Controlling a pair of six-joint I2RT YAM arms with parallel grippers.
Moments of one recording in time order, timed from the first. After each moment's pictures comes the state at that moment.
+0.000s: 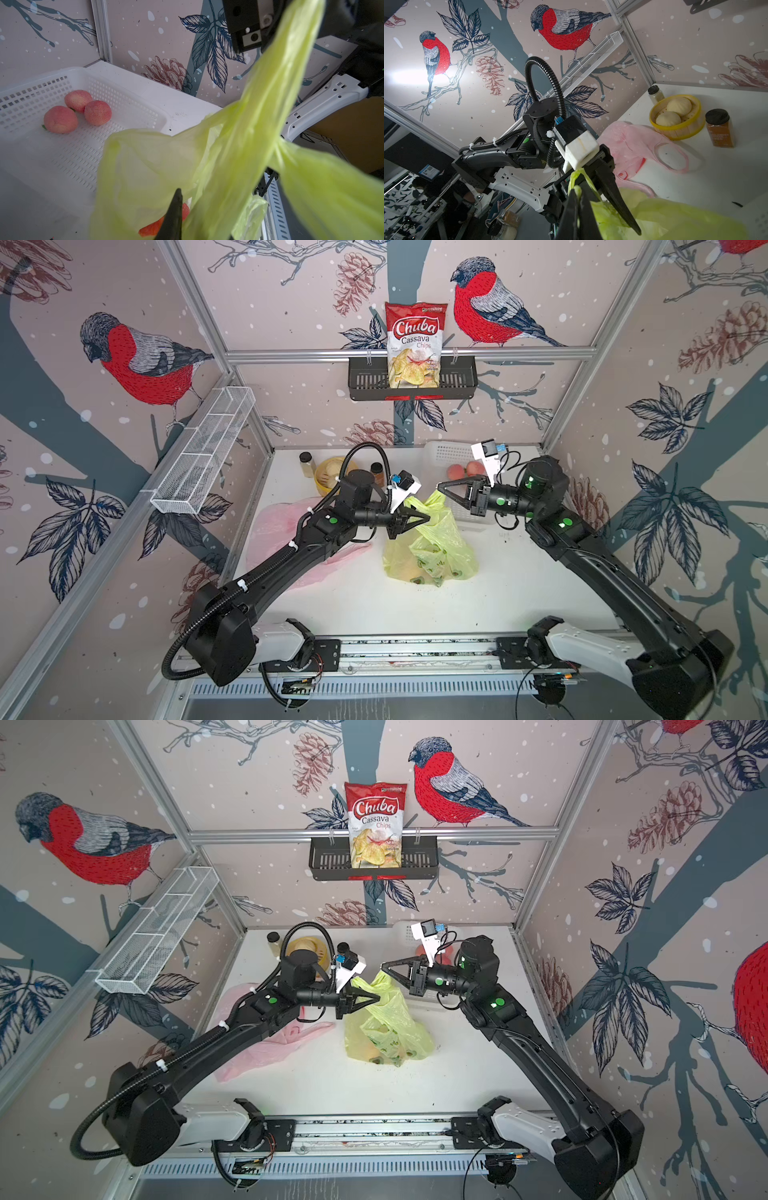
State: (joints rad) left arm -0.61 1.31 1.03 -0.12 0.81 0.02; right arm 0.54 1.09 1.08 -0.05 -0.81 0.58
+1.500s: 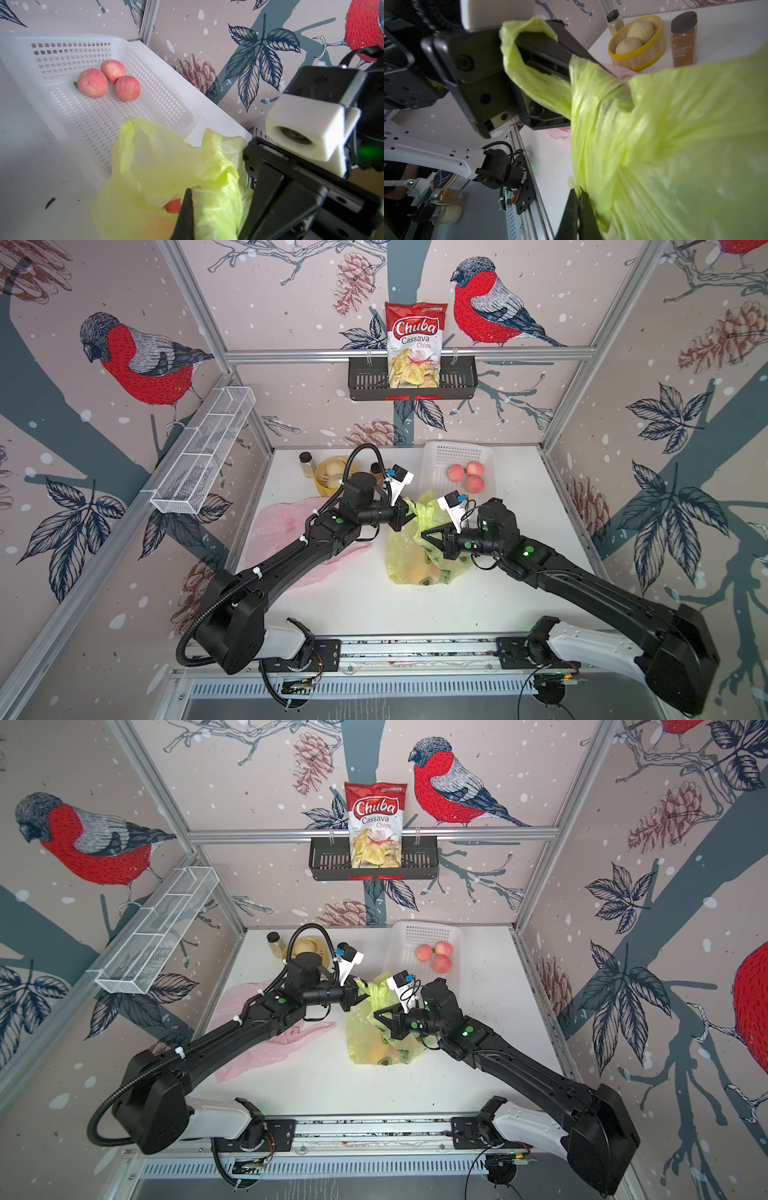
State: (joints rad) left arm -0.59 1.37 0.98 0.02 0.65 -0.26; right arm 0.78 1.12 0.74 -0.04 -0.45 0.39
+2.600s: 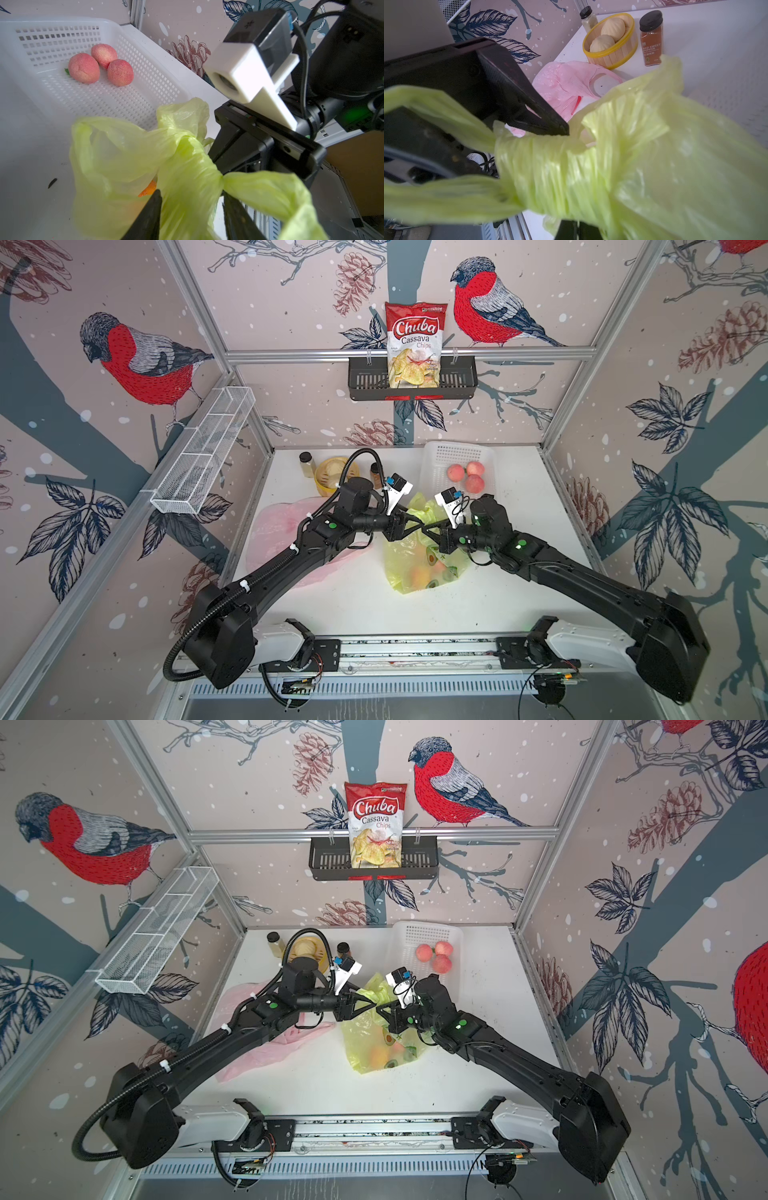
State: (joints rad) left arm -0.60 1.30 0.96 -0.12 0.69 -0.15; right arm 0.77 1.17 0.78 -0.09 -0.36 0.37
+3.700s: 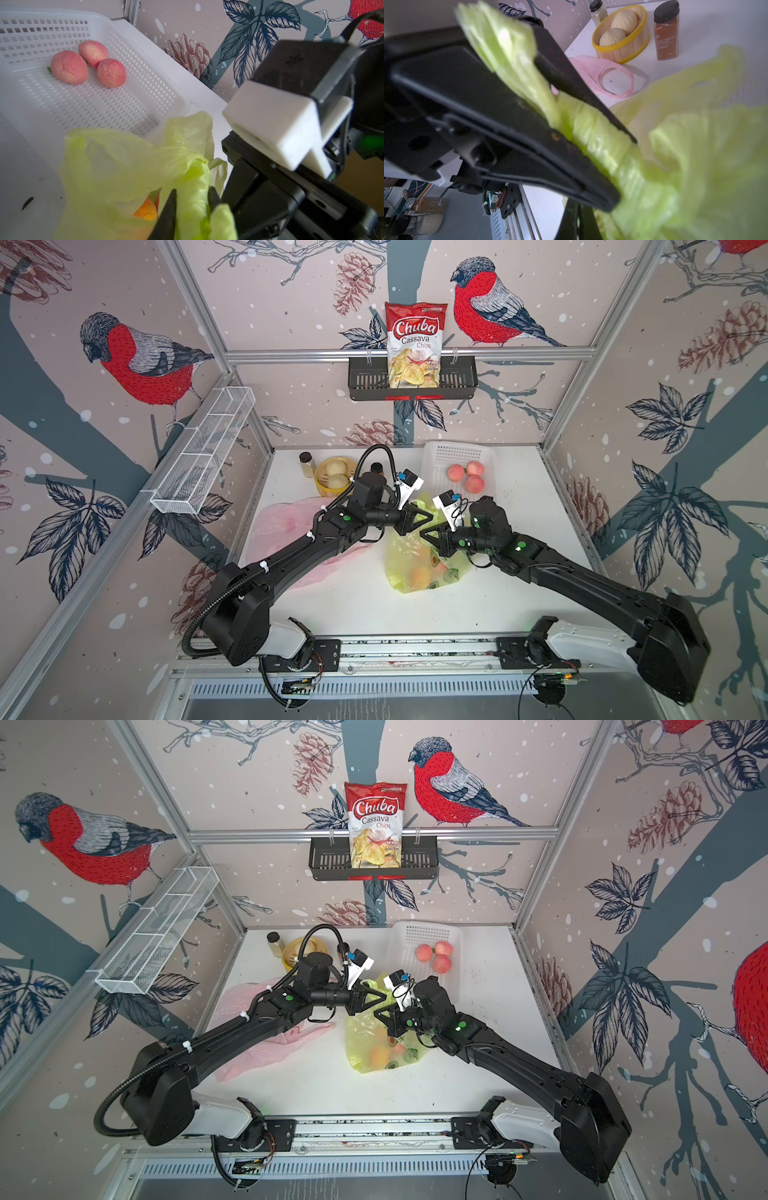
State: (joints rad) left arm -0.65 1.42 1.03 -0.07 0.68 -0.21; right arm 0.79 1.16 0.77 -0.08 -0.40 0.37
